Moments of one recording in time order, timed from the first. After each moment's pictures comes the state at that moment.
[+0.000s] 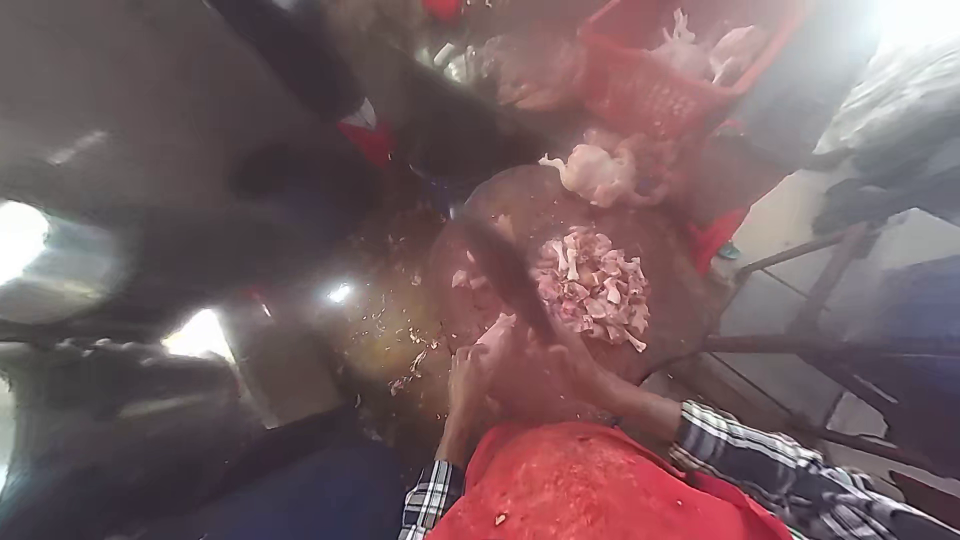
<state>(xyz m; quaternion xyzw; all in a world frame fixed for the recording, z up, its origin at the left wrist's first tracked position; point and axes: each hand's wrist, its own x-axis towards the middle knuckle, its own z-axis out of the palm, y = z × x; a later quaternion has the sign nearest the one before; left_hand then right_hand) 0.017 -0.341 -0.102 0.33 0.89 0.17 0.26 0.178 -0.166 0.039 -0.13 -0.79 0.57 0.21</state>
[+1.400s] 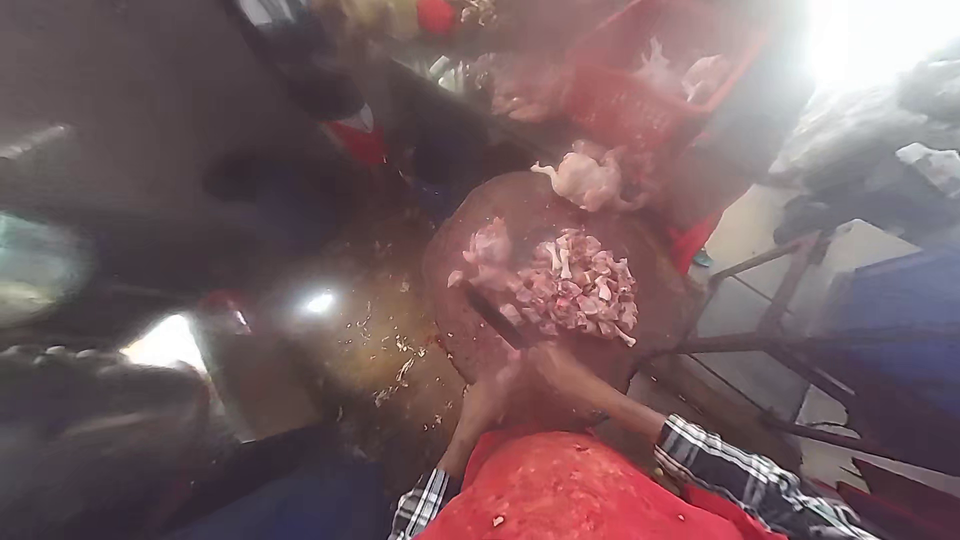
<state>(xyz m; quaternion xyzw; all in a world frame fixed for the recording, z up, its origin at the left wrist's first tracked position) 0.052 -0.356 -0.094 0.29 0.80 0.19 0.49 0.208 -0.175 -0.052 -0.32 -0.79 0.52 -0.11</state>
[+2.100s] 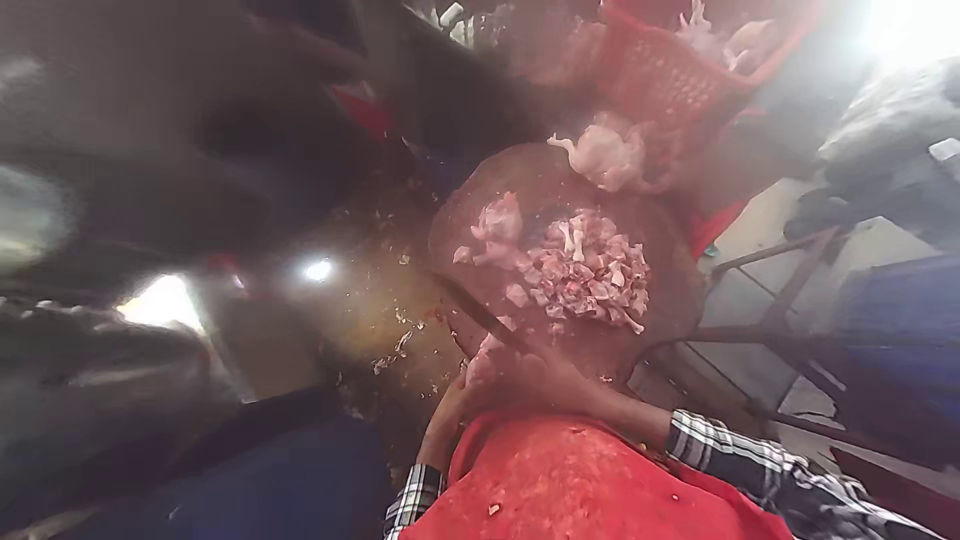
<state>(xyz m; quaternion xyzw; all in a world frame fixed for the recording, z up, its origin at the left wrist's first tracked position) 0.038 -0.452 -0.180 0.07 0.60 0.52 0.60 0.192 -0.224 -0.011 -0.20 -0.82 0.54 0.00</state>
